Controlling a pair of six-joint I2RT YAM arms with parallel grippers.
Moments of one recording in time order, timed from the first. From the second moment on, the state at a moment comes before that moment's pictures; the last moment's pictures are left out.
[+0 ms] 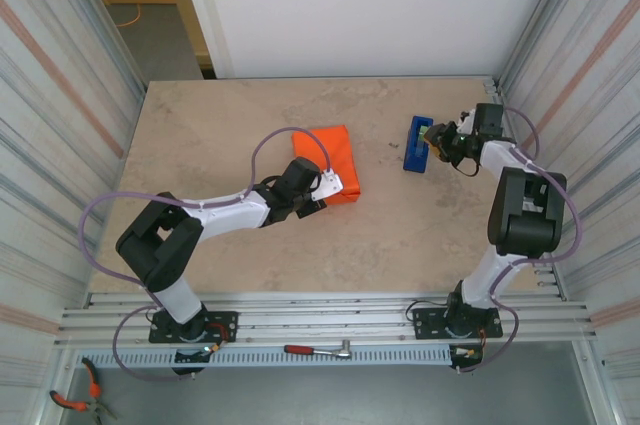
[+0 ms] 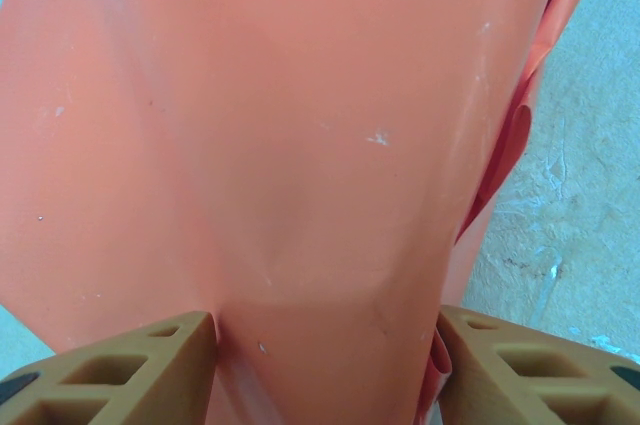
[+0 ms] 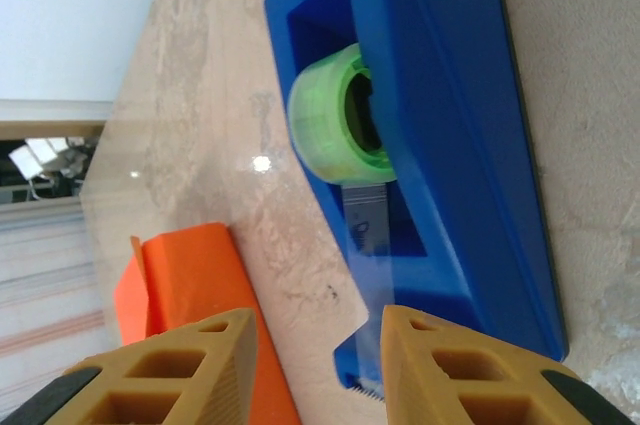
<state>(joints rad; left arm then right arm) -0.78 1.68 0.93 -0.05 -0.17 0.55 -0.16 1.78 1.15 -0.24 -0.61 0.69</state>
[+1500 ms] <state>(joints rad) -0.78 1.68 0.93 -0.05 -0.17 0.55 -0.17 1.89 1.16 -0.19 -0.73 0.73</state>
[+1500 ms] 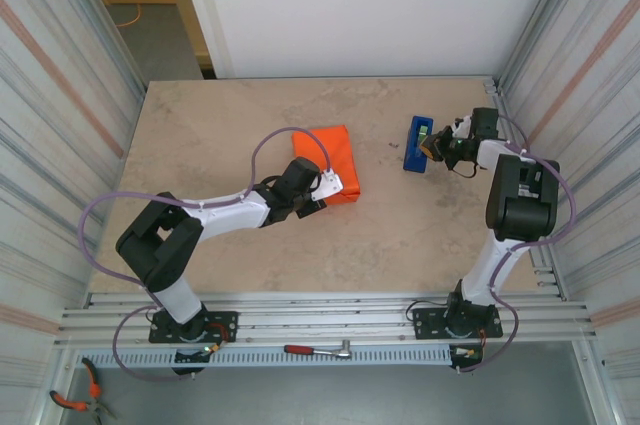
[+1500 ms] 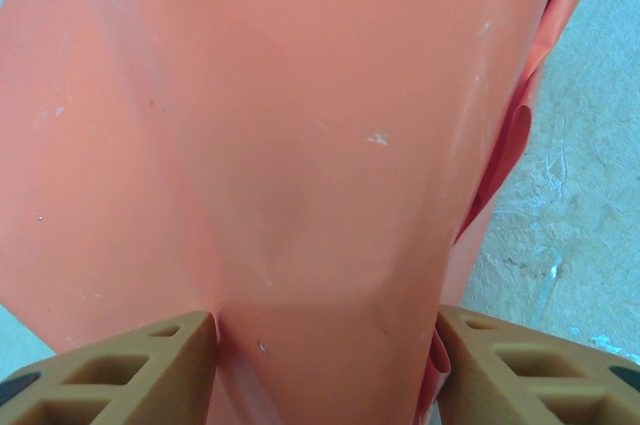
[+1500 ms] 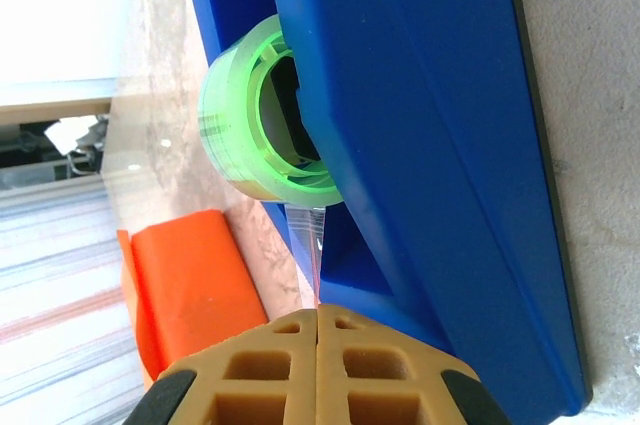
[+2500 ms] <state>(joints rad) -0.79 1.68 0.93 -0.05 -0.17 0.55 -0.16 1.63 0.81 0.00 -0.72 0.89</state>
